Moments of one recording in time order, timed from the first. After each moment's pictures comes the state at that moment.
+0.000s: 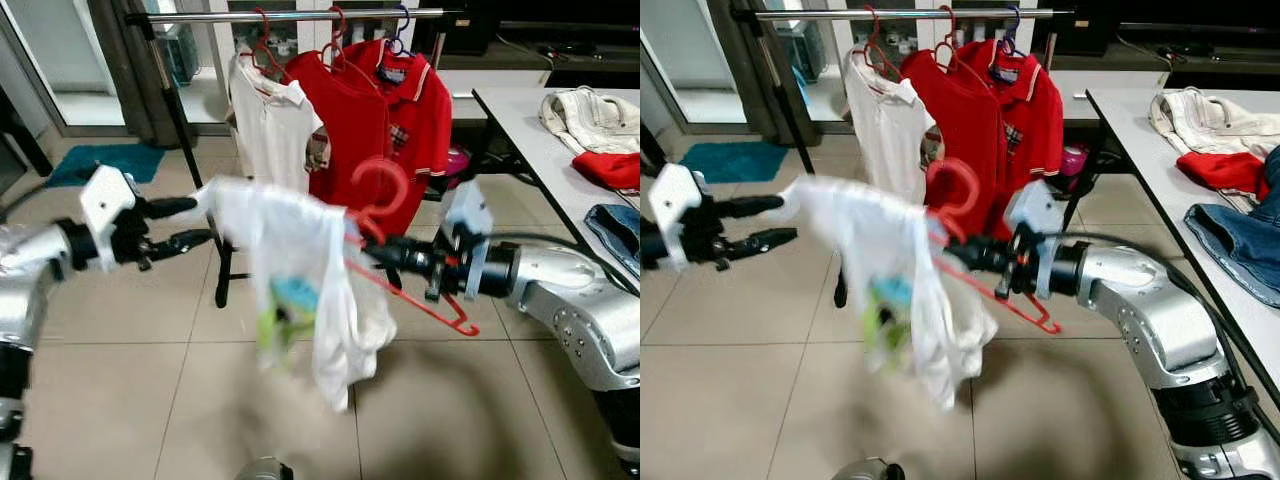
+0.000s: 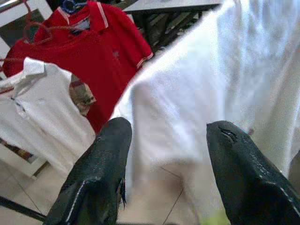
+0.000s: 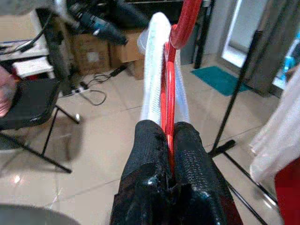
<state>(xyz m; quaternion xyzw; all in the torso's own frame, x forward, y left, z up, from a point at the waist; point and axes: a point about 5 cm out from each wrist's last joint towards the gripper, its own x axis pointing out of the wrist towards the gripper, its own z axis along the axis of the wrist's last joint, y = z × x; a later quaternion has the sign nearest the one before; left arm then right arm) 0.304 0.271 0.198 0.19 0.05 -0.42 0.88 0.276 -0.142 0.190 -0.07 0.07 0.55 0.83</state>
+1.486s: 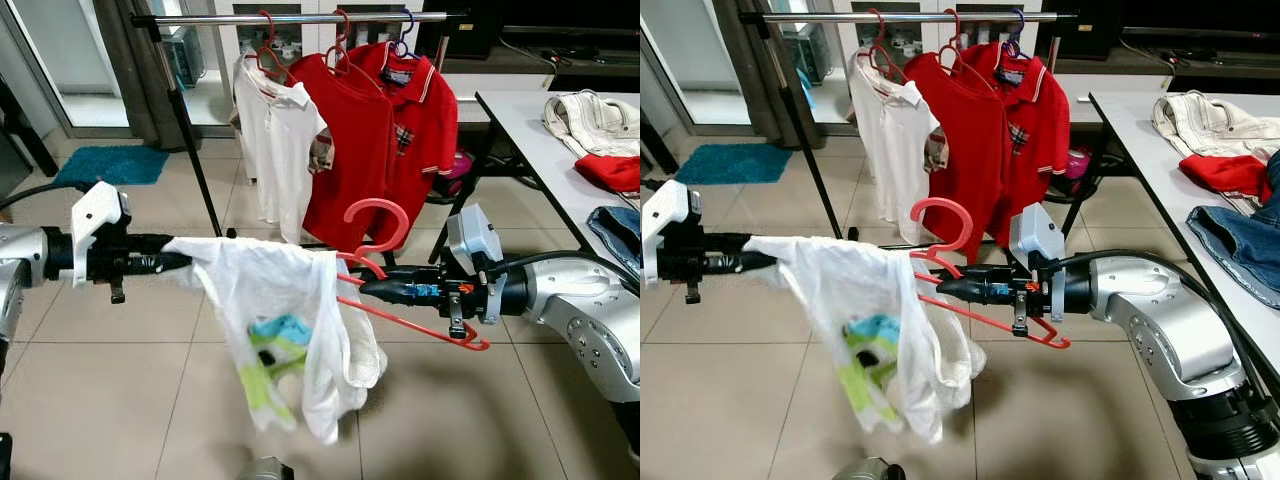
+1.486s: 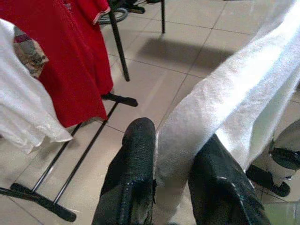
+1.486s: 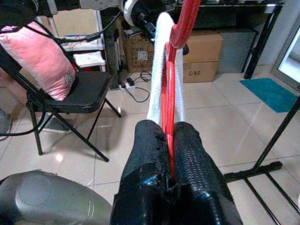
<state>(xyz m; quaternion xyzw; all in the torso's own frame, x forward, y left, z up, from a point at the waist) 0.300 0.293 0.185 0.18 0.16 -0.49 0.84 0.257 -0.145 0.193 -0.07 0.07 0.64 0.77</state>
